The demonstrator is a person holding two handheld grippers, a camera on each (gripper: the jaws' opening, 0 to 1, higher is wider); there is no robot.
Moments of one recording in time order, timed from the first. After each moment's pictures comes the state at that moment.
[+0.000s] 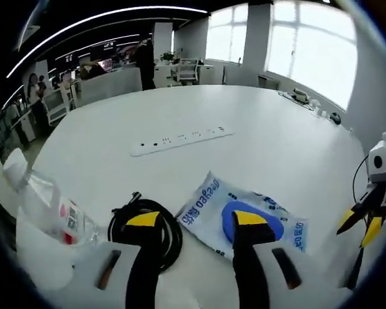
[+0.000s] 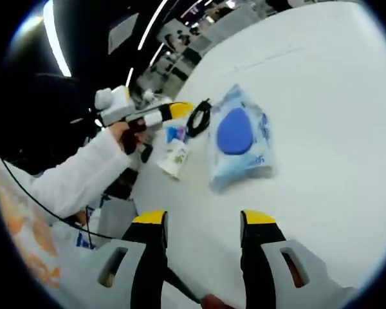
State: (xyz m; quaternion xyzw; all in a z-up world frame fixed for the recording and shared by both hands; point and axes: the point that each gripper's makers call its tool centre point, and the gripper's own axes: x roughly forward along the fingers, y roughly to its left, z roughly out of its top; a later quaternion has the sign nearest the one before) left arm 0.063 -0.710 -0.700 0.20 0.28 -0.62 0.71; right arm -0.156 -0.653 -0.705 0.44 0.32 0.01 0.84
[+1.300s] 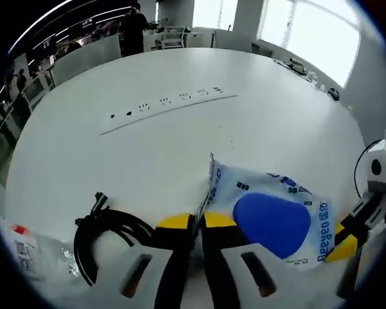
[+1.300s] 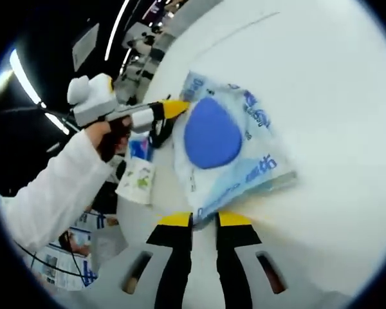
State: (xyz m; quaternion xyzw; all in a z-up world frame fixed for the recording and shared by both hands) left arm 0.064 -0.739 -0.762 0.27 0.36 -0.62 0.65; right arm -0.104 -0.672 -0.767 0.48 0.36 -0.08 0.80
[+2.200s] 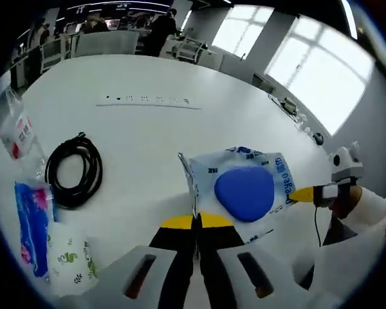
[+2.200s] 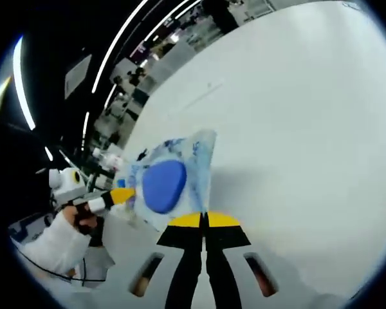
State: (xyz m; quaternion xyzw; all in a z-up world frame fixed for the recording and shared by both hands) left arm -0.052 -0.676 -0.715 0.12 0.41 -0.62 0.66; right arm -0.218 -0.751 -0.727 0.42 0.29 -0.19 0.84
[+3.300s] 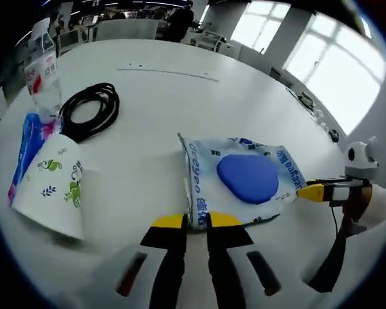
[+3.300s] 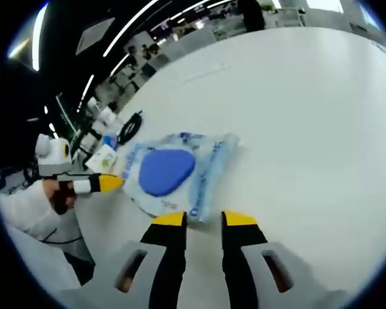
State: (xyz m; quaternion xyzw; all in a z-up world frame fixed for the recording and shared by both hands) left arm -0.068 -0.626 -0.770 0.13 0.44 -0.56 0.69; right arm -0.234 -0.727 -0.765 0.34 0.32 -0.17 0.87
